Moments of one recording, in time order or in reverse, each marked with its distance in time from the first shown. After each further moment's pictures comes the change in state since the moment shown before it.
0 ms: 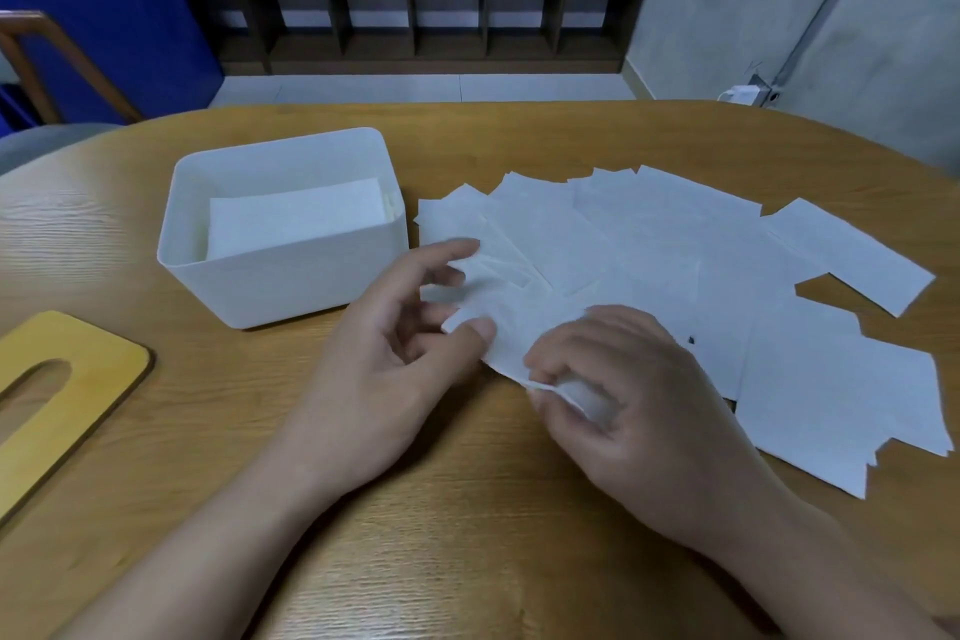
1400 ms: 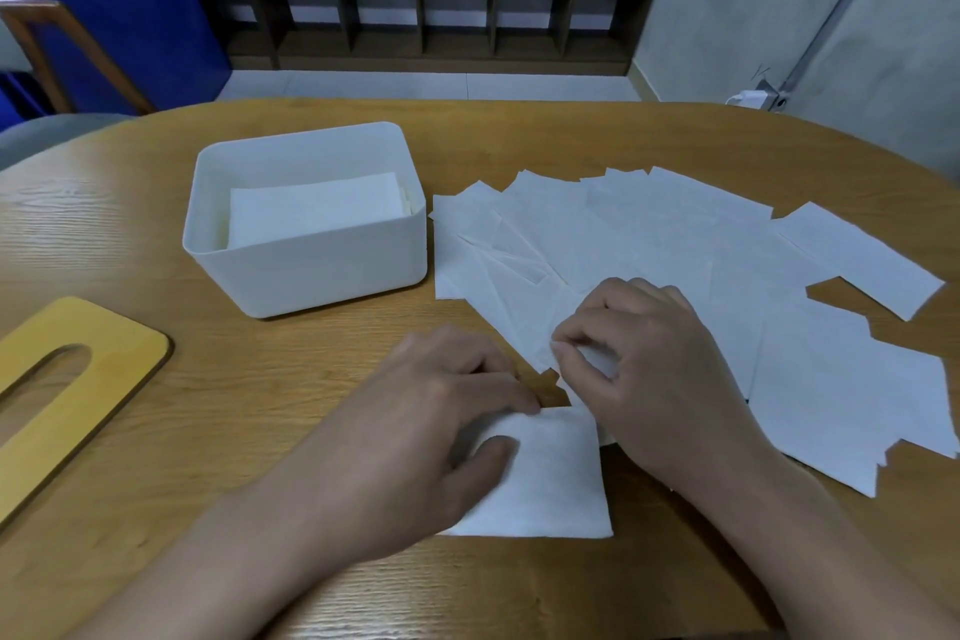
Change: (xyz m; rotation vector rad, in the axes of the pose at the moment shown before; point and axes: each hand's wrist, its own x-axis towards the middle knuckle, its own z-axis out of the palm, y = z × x) left_hand -0.027 0.004 -0.010 0.776 -0.410 0.277; right_hand 0.017 0.016 0.014 -0.235 0.084 0.054
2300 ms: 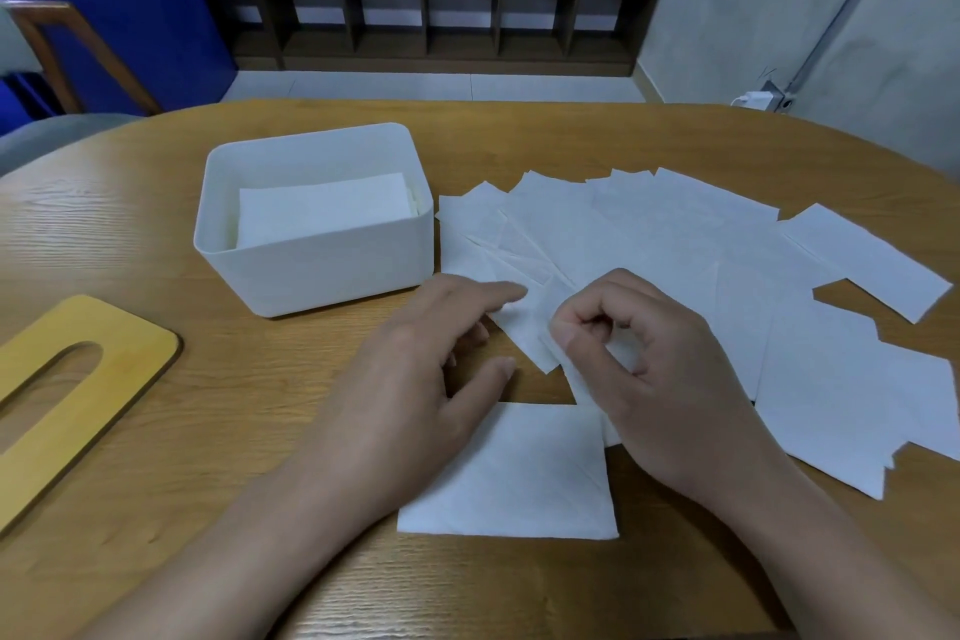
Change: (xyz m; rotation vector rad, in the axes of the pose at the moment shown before) left_hand 0.014 -0.007 0.007 -0.142 0.349 -0.151; right_hand -0.001 -0.016 -0.011 0.470 -0.030 0.150
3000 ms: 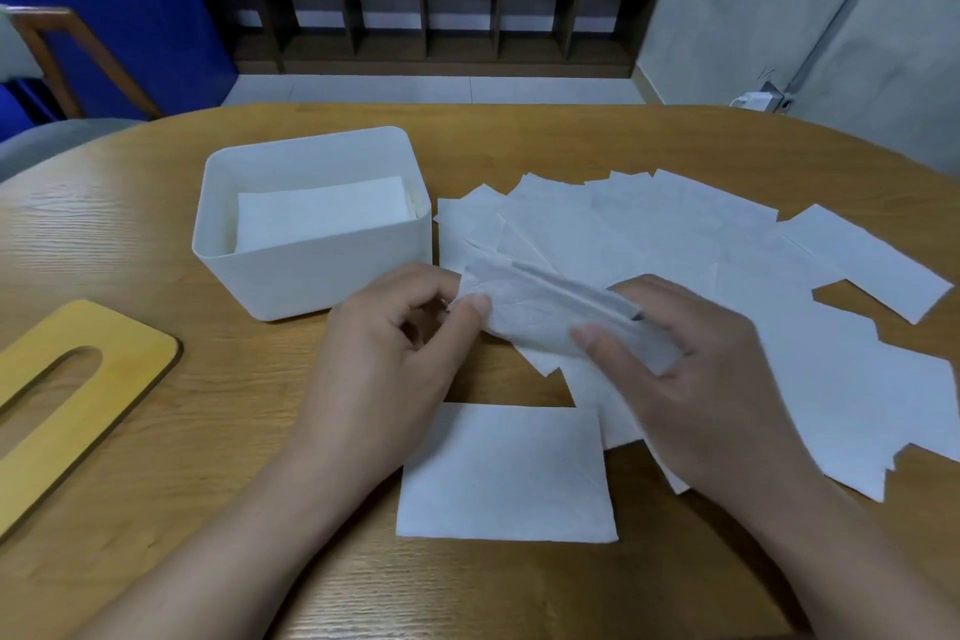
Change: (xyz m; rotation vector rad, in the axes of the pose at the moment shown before) left_hand 0.012 -0.006 0.001 -0.318 0.208 -0.182; right_hand -0.005 0.002 -0.015 -0.069 0.103 -0.020
